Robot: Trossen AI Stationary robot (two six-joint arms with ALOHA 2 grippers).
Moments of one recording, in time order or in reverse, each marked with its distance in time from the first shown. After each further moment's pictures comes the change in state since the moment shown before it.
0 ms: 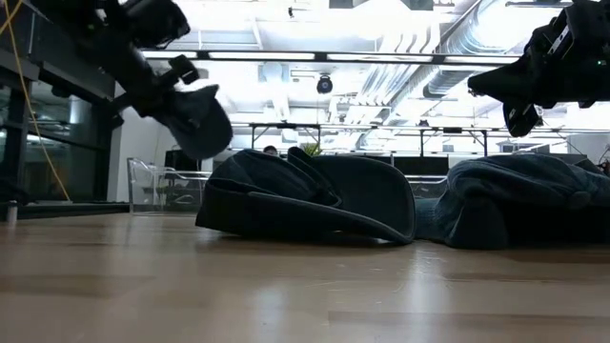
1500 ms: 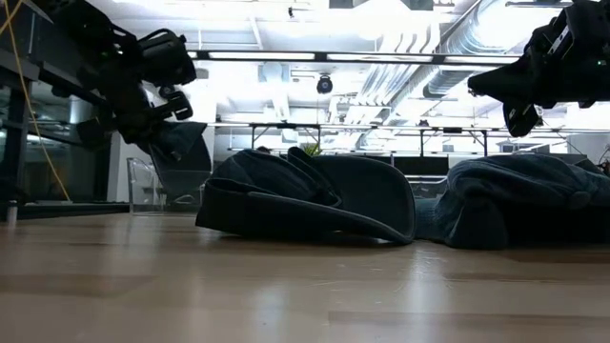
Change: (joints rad) left arm 0.071 0.145 -0.020 -0.143 0.024 -0.108; right arm 0.000 0.000 0.000 0.000 0.000 0.000
